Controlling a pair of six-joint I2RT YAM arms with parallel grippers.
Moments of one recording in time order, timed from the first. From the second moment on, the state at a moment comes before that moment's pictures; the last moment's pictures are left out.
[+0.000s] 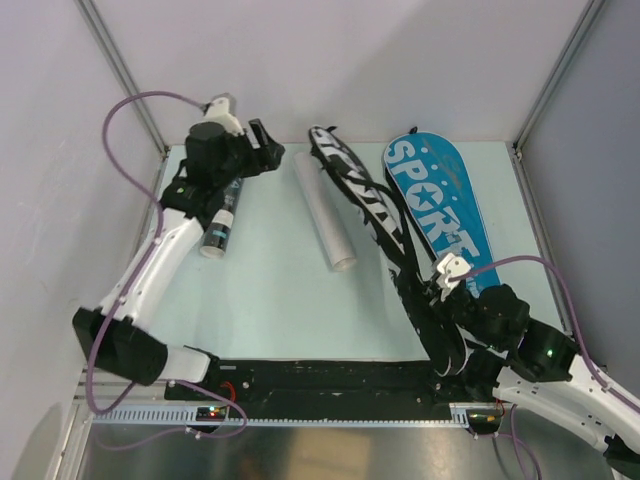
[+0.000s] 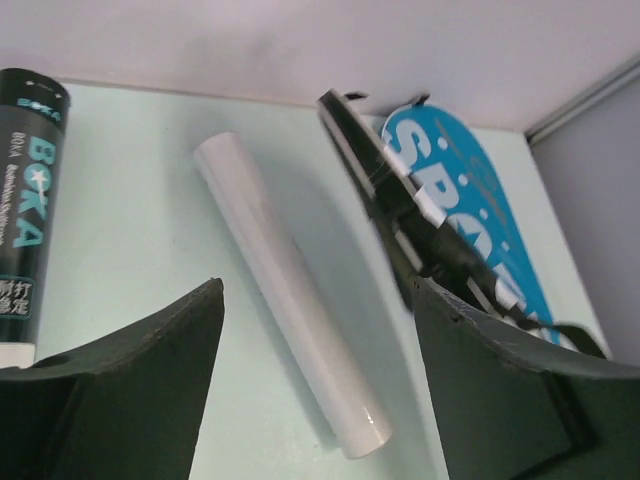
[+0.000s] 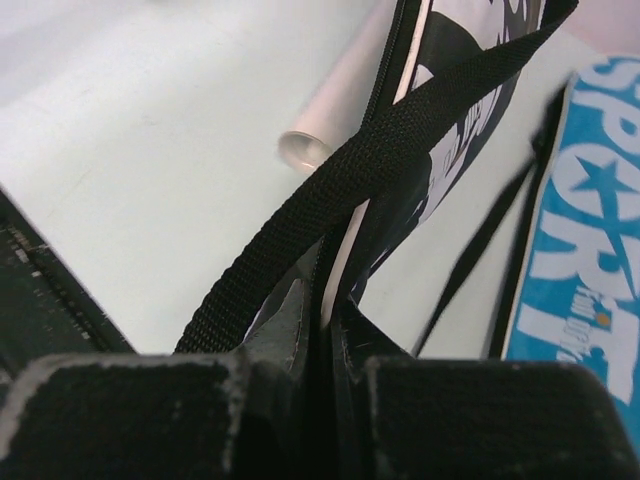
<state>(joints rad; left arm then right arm) -0.33 1.41 1.43 -0.31 0.02 -0.40 0.96 0.35 0.63 -0.53 0.24 -0.04</state>
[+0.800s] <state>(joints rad) -0.27 0.79 0.93 -0.53 -0.27 -0.82 0.97 0.33 0.63 -0.56 -0.25 -0.11</state>
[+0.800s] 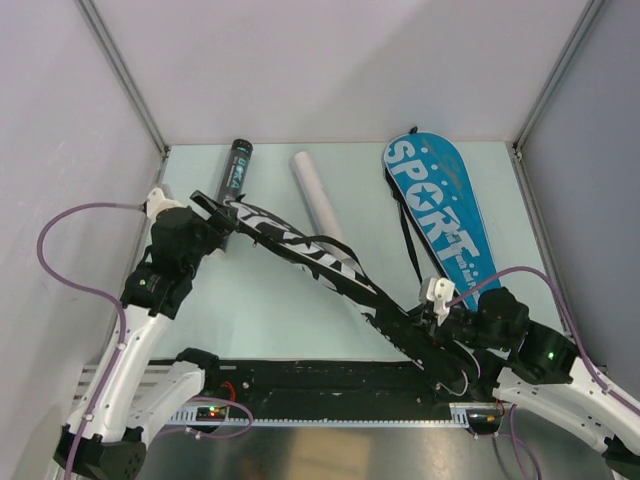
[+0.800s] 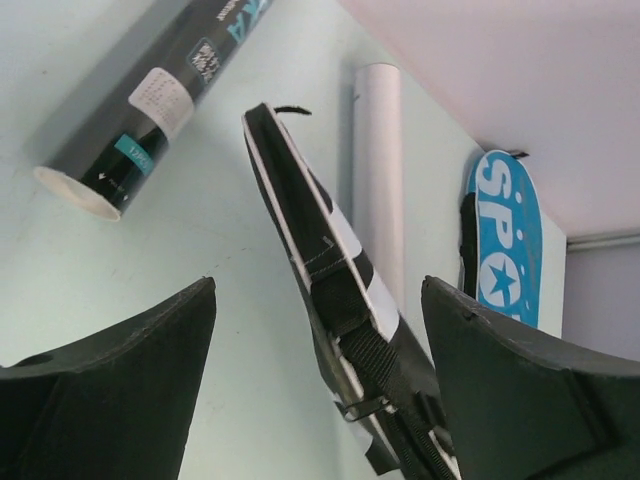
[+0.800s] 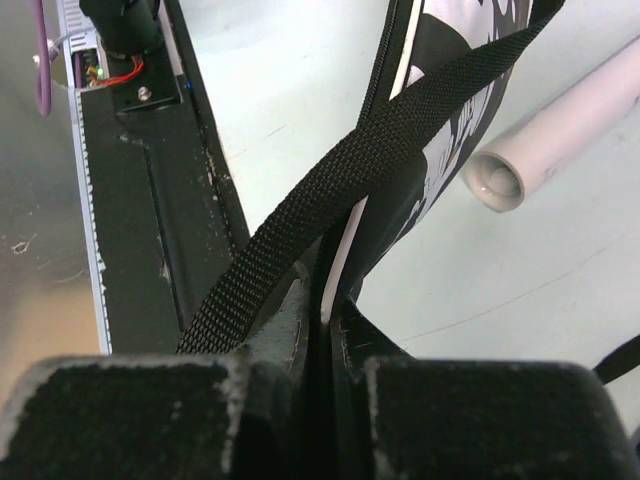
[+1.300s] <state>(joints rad) -0.16 0.88 0.87 -0.58 -0.22 -0.91 0.95 0.32 0.53 -0.52 -0.33 -0.12</state>
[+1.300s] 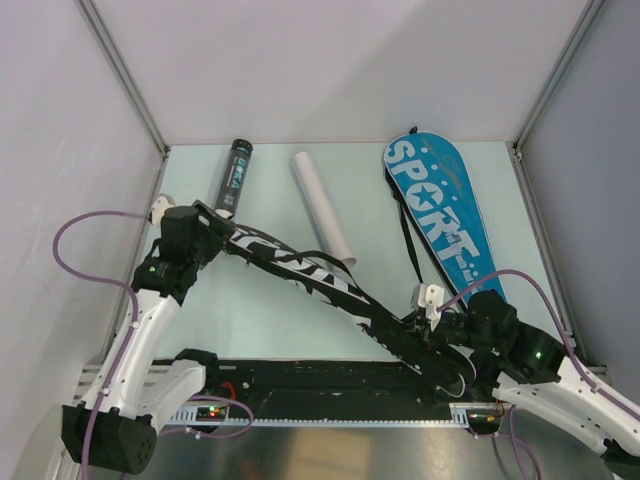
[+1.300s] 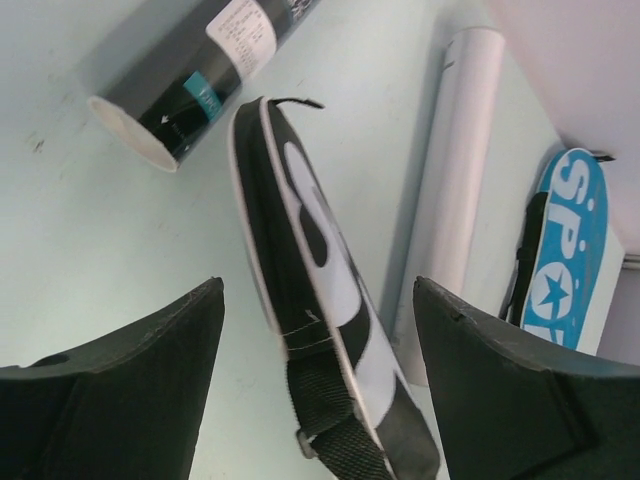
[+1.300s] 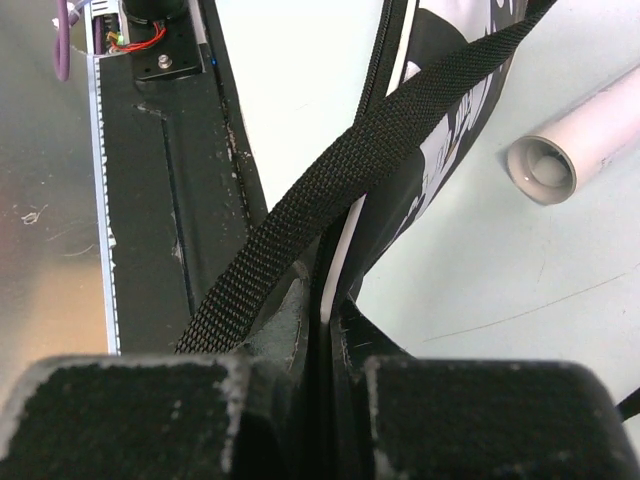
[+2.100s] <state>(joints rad) -0.13 1.02 0.86 -0.60 -0.15 -1.05 0.90 0.32 0.49 -0.42 -0.33 -0.05</state>
